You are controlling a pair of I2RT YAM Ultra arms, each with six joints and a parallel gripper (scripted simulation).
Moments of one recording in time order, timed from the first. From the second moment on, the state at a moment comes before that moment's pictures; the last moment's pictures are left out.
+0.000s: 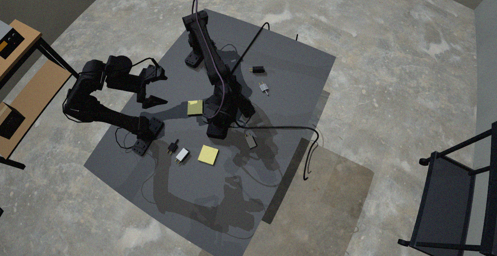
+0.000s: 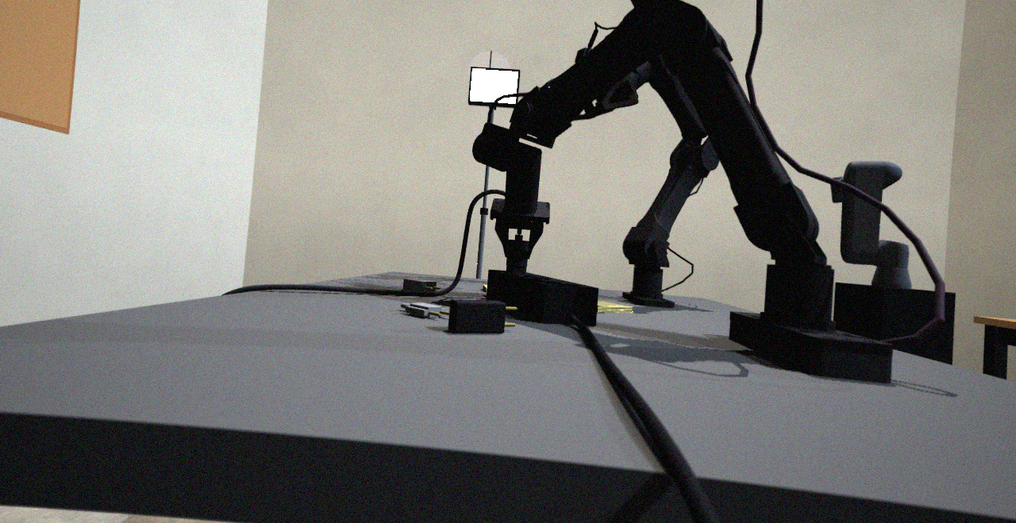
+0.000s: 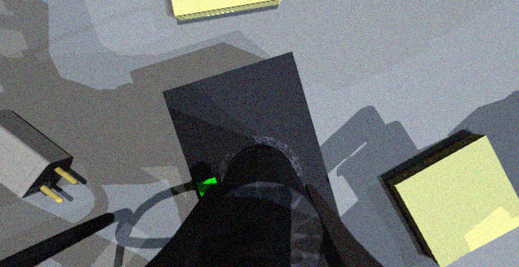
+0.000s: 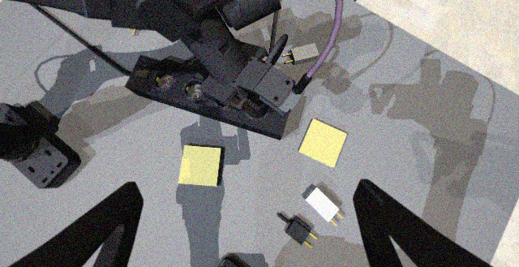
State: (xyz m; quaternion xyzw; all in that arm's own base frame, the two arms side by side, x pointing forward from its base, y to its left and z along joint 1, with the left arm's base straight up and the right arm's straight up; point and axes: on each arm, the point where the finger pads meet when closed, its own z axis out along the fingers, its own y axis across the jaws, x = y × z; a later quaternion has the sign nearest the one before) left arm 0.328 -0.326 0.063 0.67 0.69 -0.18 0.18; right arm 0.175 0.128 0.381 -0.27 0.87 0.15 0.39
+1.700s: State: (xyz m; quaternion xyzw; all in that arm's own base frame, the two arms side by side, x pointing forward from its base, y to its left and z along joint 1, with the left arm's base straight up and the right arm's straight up) left arm 0.324 -0.328 0.064 0.68 0.69 -0.14 0.20; right arm 0.158 0.121 0.334 -0.28 0.88 0.14 0.35
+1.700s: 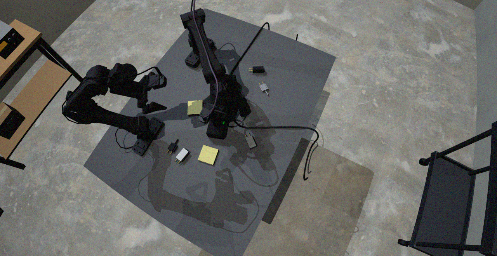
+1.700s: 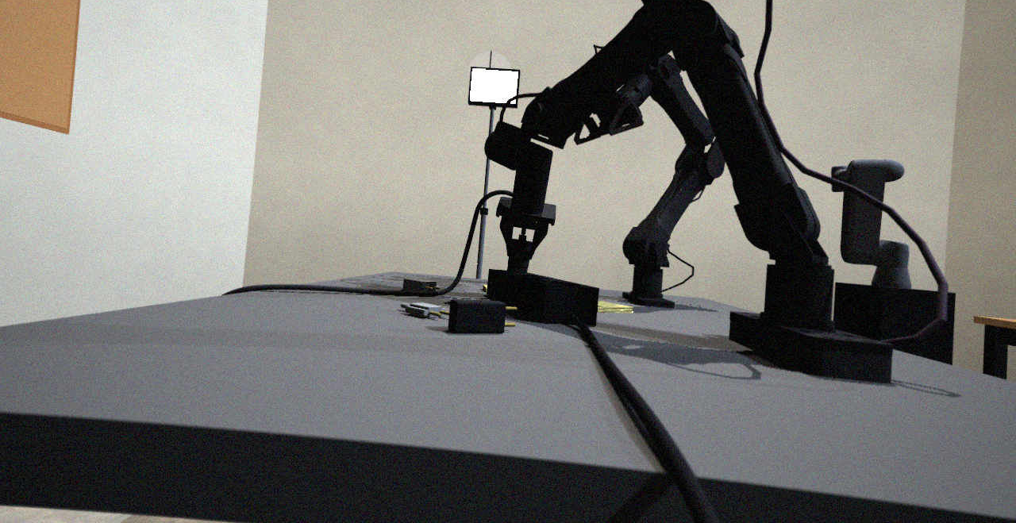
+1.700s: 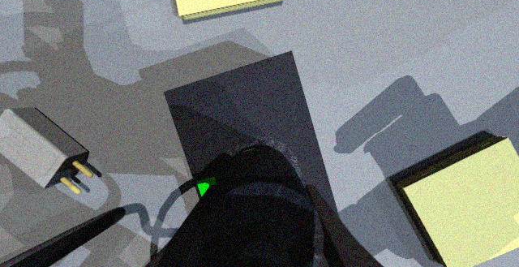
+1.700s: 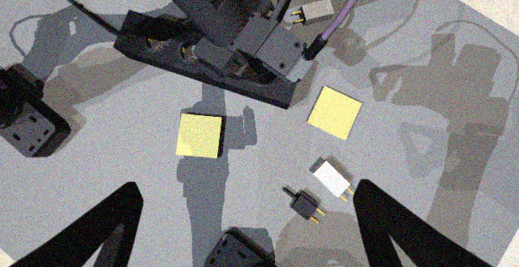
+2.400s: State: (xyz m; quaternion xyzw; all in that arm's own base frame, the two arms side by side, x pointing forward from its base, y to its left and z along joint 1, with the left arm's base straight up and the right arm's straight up) left arm 0.327 -0.326 0.061 0.68 0.68 -0.15 0.20; right arm 0.157 0.125 0.305 -0.29 0.88 0.15 0.35
